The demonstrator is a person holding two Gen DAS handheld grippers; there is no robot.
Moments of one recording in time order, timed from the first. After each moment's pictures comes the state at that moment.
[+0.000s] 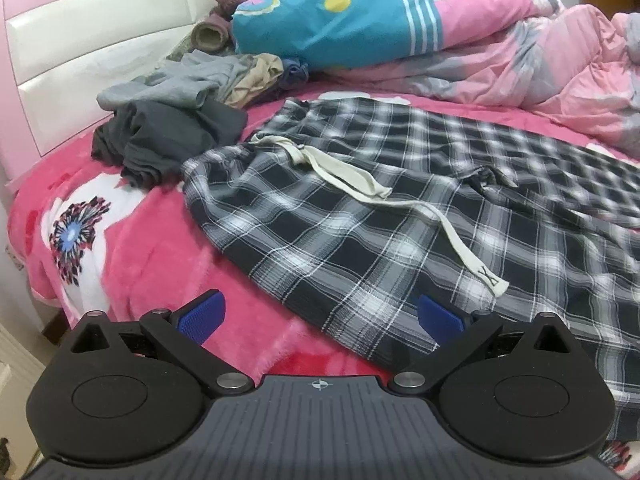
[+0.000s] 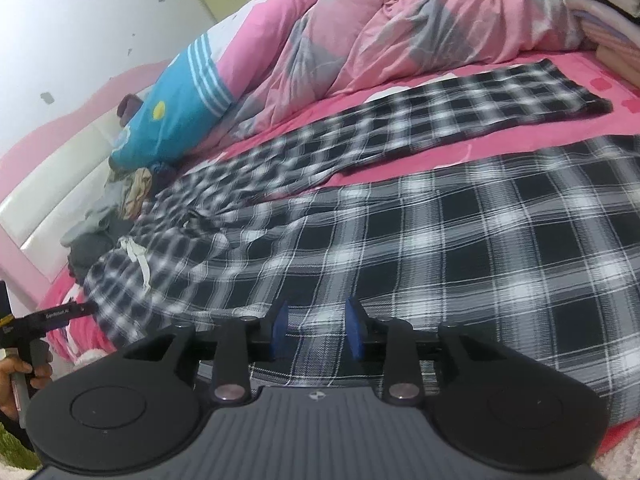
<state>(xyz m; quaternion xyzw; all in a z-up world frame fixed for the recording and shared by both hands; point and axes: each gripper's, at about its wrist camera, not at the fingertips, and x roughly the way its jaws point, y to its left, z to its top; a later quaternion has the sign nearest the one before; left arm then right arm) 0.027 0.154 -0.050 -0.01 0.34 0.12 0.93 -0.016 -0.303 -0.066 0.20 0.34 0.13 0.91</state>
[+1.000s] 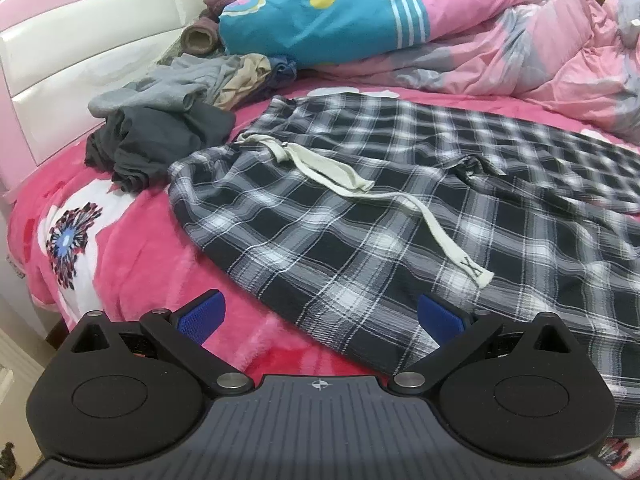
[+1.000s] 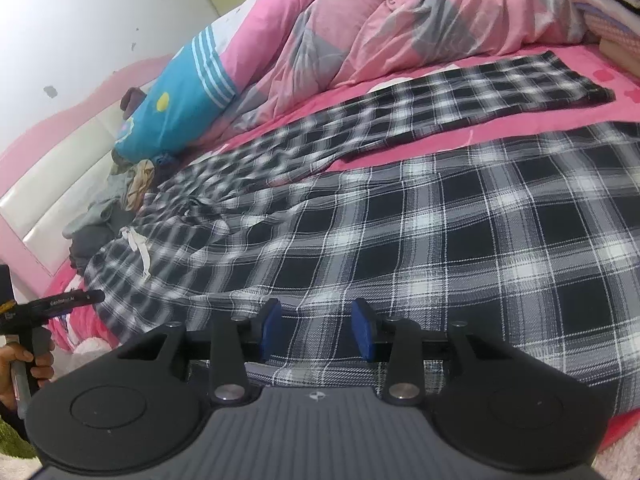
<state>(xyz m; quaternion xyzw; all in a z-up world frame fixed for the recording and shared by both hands) 0.029 0.135 -0.051 0.00 0.35 0.13 0.93 -0.023 -0.303 -0.077 0.19 0.34 0.14 0.91</state>
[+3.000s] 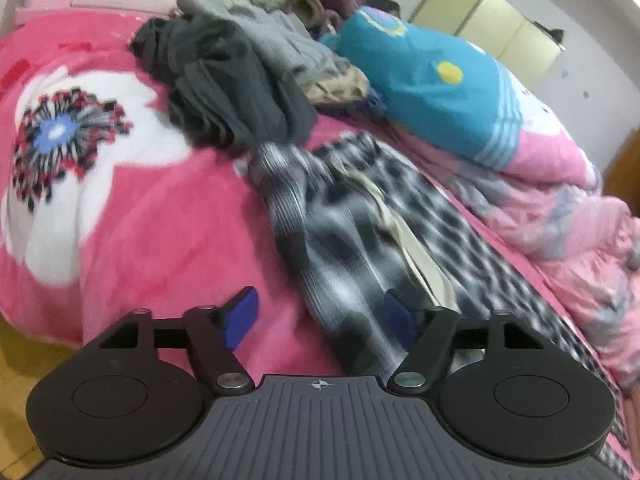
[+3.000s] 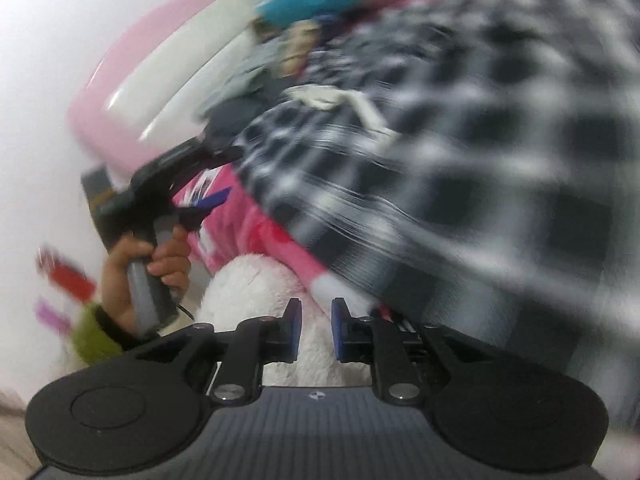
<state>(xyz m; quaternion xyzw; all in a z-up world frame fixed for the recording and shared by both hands) 0.056 0.307 -0.084 -0.30 0.26 0.10 0.91 0.028 -0.076 -0.130 0.23 0.45 0.36 0.78</state>
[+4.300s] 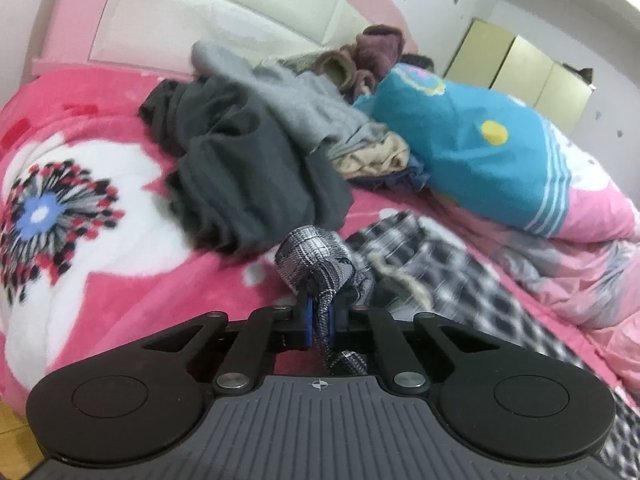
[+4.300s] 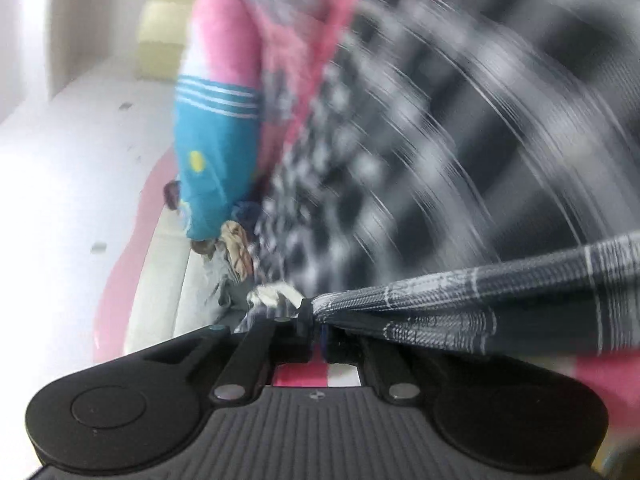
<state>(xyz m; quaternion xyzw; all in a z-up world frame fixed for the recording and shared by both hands) 0.108 0.315 -0.073 -0.26 0.18 0.18 0.93 0.052 -0.161 -0.131 0.52 0.33 0.20 0.76</state>
